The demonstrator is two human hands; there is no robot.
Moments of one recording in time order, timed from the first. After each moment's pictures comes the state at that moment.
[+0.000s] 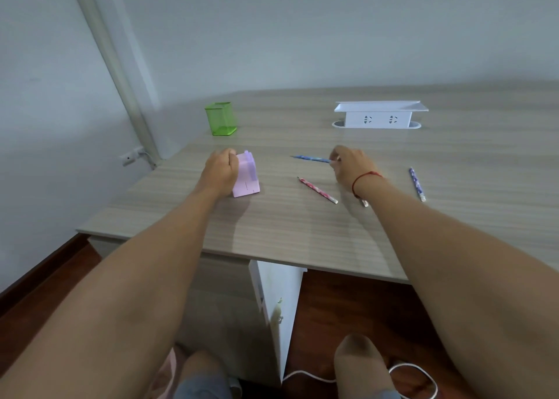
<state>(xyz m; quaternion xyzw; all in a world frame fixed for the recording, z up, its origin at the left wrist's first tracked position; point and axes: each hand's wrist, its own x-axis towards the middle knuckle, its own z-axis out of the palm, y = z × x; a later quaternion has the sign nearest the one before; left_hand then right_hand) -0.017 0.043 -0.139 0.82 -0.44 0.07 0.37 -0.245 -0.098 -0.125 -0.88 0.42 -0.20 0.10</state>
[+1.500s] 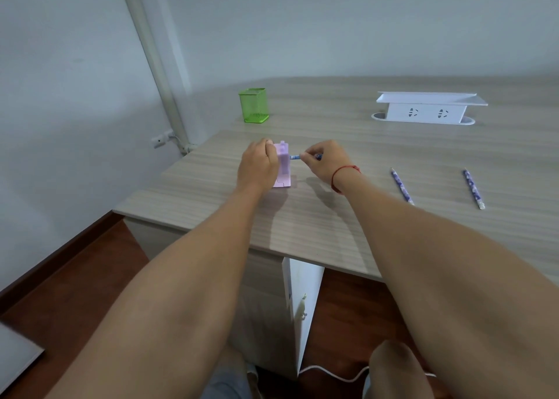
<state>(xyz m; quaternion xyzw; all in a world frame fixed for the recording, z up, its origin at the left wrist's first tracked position) -0.029 0.038 -0.149 0.81 -0.36 0.07 0.46 -0.143 -0.063 -0.137 -0.85 0.32 -0.26 0.32</state>
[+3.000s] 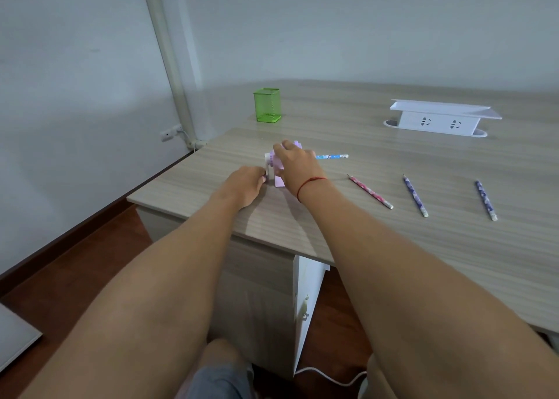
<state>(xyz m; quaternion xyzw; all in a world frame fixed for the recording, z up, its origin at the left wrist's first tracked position) 0.016 0.095 -0.170 0.85 -0.48 0.01 0.20 -0.084 -0.007 -0.147 -0.95 0.22 -0.20 -0.04</state>
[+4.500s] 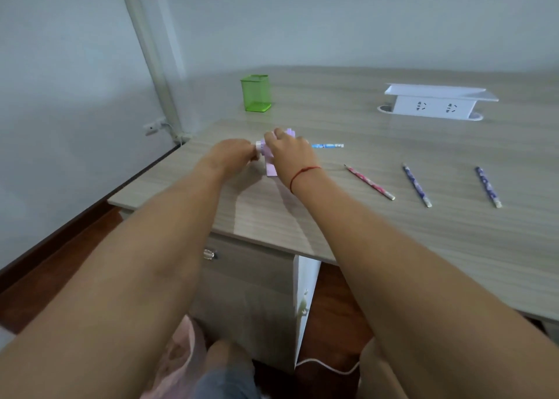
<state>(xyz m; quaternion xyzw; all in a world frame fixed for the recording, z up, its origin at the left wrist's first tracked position) 0.060 0.072 -0.144 0.81 -0.58 0.13 0.00 -0.075 -0.005 -0.144 -0.95 0.24 -0.20 -0.07</state>
